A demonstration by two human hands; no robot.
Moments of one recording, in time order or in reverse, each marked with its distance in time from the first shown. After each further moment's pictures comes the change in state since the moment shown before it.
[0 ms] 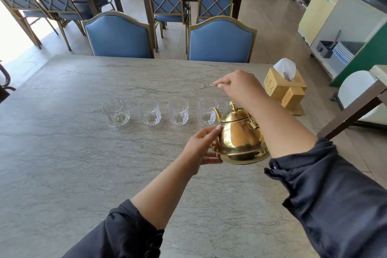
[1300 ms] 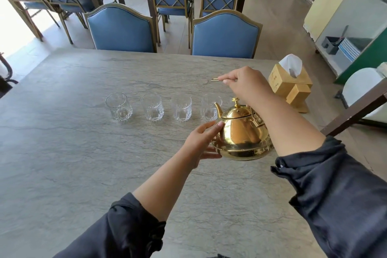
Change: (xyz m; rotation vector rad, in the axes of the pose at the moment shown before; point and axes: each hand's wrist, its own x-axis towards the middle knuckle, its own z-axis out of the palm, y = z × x) left_hand 0.008 0.002 -0.011 0.033 -0.005 0.014; right_hand 0.001 0.003 0.004 0.039 0.011 -0.006
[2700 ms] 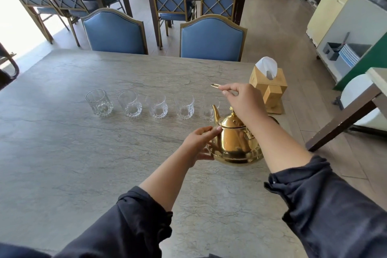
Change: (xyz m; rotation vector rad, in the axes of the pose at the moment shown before) left_hand 0.008 -0.015 0.106 0.049 0.057 -0.031; right_hand -0.048 0.104 -0.028 0.226 0.143 -0.013
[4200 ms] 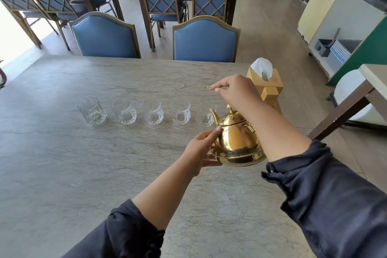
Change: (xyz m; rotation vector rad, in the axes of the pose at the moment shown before) left_hand 0.007 0.004 0.009 -0.099 -0.034 -0.042; right_hand 0.037 -0.020 -0.010 -0.127 -0.137 0.043
